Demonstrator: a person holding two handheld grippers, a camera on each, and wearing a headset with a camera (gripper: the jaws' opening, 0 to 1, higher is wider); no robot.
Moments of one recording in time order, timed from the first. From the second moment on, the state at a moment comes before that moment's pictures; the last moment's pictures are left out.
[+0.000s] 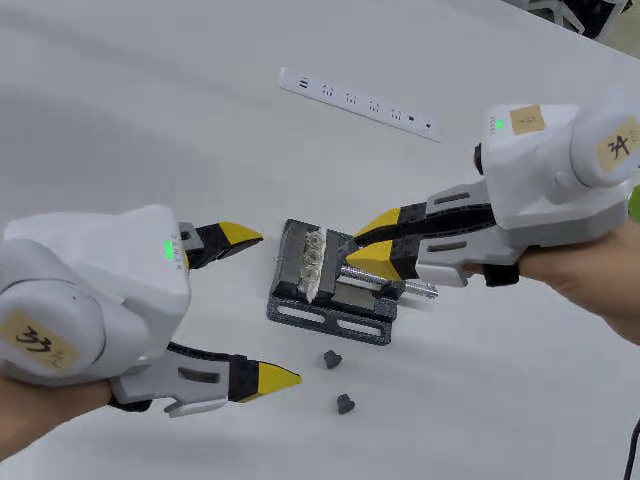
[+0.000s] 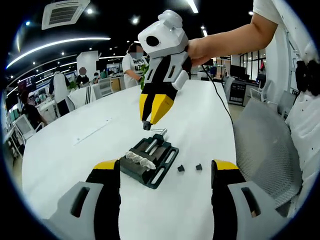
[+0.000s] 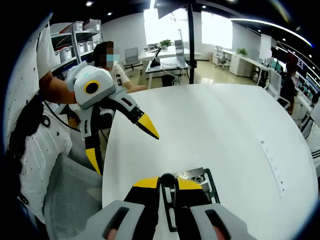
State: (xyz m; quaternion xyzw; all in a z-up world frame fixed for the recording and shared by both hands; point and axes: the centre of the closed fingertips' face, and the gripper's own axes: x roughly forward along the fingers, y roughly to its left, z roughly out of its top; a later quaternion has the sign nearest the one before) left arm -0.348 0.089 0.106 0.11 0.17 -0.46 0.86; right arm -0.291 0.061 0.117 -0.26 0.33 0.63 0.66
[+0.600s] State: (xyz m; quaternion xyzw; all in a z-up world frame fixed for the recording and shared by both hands) left arm -0.344 0.094 0.090 0.08 0.17 -0.46 0.87; right arm -0.243 0.070 0.066 -0.33 0.36 0.60 0.63
